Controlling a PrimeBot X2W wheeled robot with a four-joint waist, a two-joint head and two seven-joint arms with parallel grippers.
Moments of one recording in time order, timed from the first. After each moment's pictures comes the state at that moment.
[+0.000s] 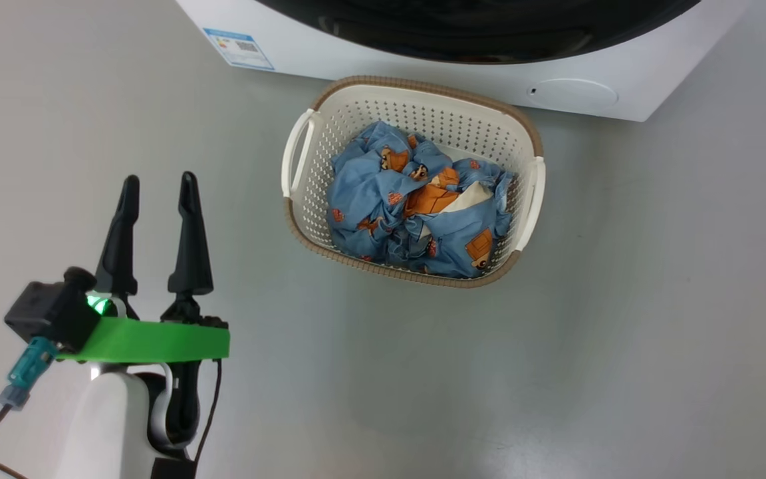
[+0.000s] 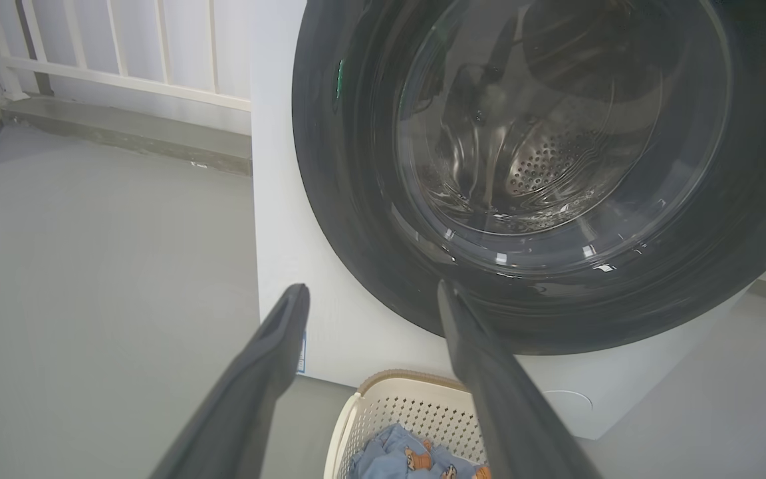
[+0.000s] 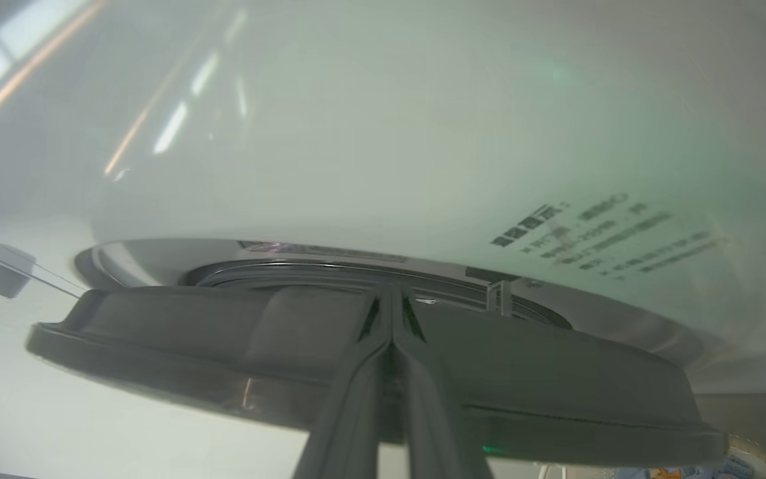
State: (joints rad) left arm -0.41 0.04 -0.08 0.23 -0.40 -0.13 -0.26; right arm -1.21 -0.38 0.10 0.76 1.55 0.12 0.48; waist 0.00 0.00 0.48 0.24
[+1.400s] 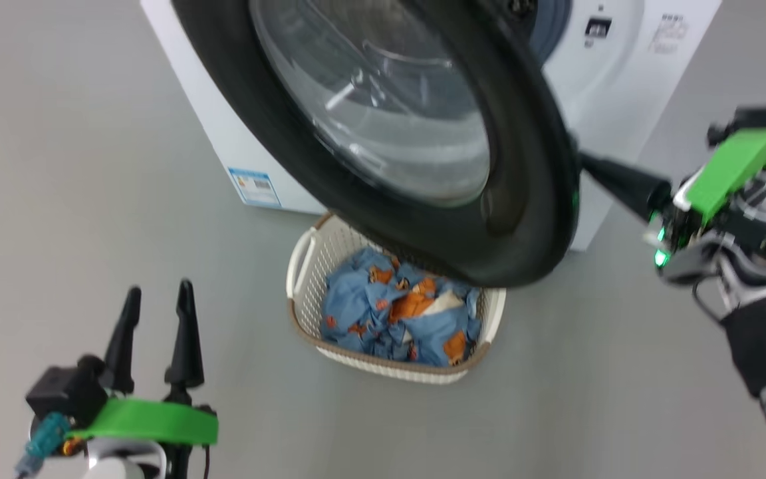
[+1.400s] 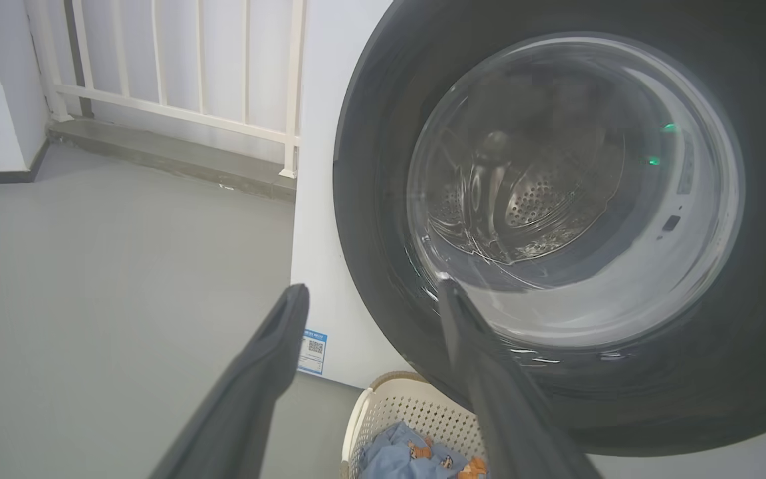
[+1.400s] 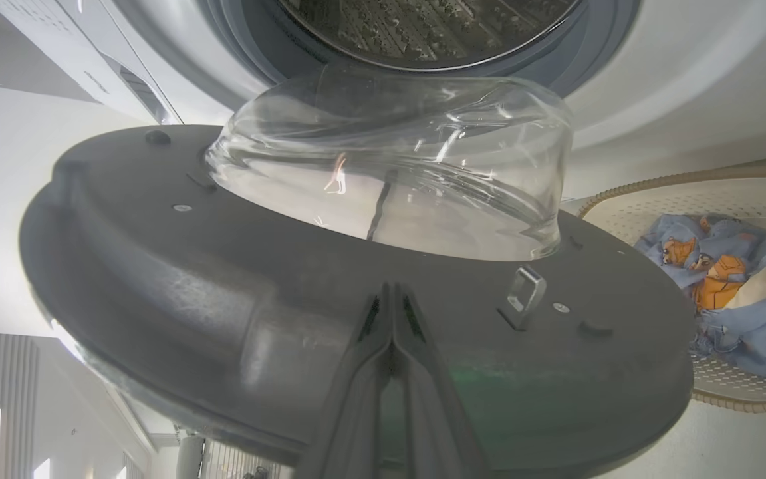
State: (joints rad) left arm -0.24 0.07 -0.05 0.32 -0.39 -0.13 -0.26; right arm -0.75 -0.28 0.20 0.62 1.61 0.12 0.68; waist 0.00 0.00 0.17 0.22
